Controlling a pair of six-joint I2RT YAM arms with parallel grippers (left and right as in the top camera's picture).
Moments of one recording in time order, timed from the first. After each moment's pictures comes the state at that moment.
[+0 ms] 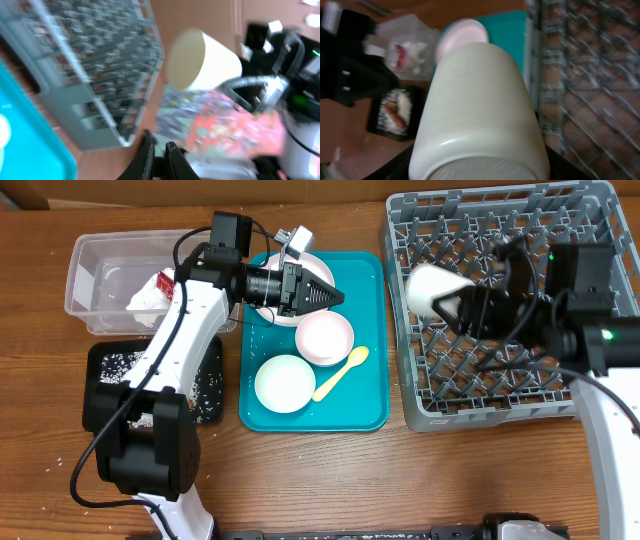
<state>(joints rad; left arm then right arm) -0.18 1.91 1.56 -0.67 1.32 -0.28 0.00 1.33 1.40 -1.01 -0.53 0.17</state>
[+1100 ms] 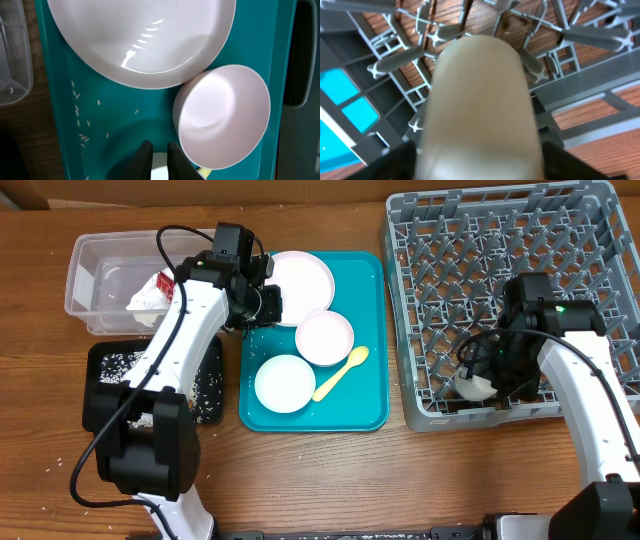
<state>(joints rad) -0.18 1.91 1.56 -0.91 0.26 -0.23 0.00 1.53 1.27 -1.28 -0.04 0.37</state>
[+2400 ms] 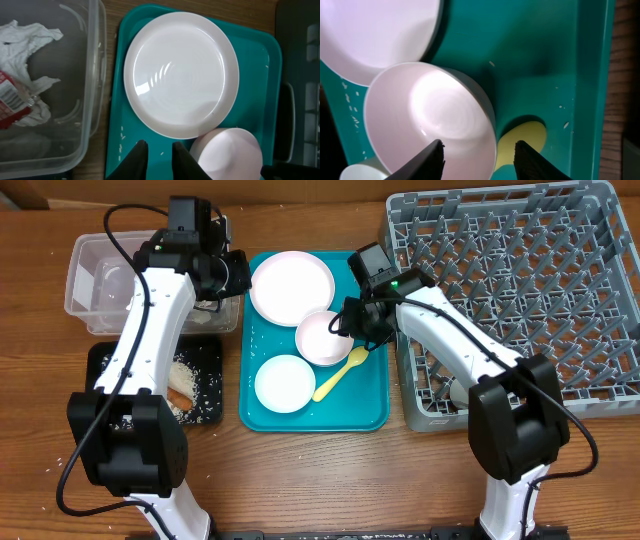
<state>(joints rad) -0.06 1.91 1.69 -0.86 0.22 -0.28 0.47 2.04 1.60 -0.82 -0.17 0.62</state>
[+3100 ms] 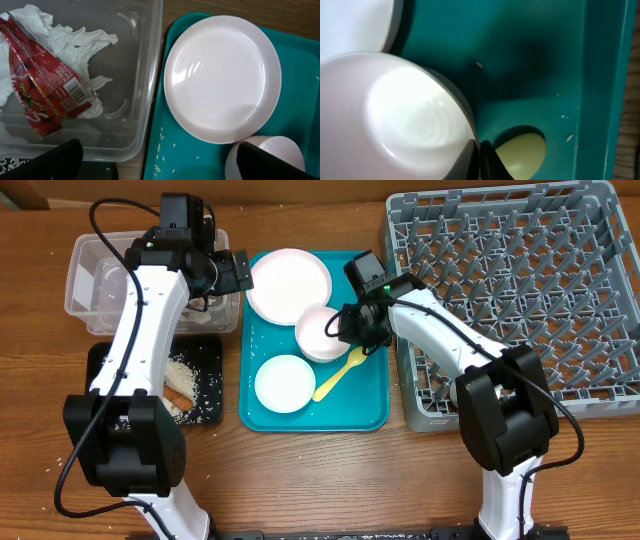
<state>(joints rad) -0.04 1.91 1.72 -0.91 0.07 -0.26 0.47 2.09 1.58 -0.79 -0.14 0.62</state>
